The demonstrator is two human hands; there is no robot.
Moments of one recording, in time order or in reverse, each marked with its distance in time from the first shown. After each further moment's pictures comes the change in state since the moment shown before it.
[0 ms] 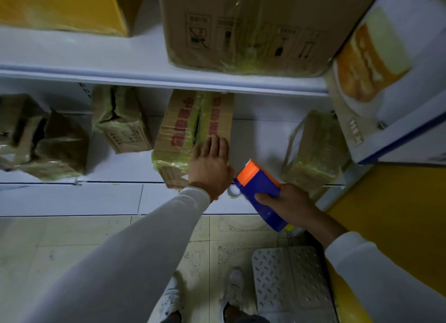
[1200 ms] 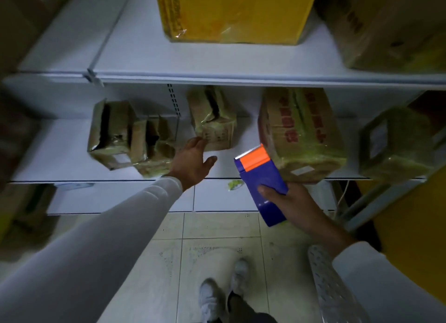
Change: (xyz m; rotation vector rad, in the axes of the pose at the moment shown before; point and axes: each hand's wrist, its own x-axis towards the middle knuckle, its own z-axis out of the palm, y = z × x) left_hand -0.075 -0.305 -0.026 -0.358 -0.069 -0.101; right_hand -0.035 -0.189 0.191 0.490 0.056 -0.185
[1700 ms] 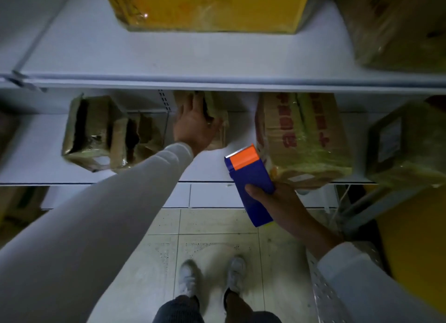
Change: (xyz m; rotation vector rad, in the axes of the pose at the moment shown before) left_hand 0.106 0.032 0.006 -0.122 0.199 -0.126; right_hand 0.053 0.020 -0.006 0.048 -0.025 0.088
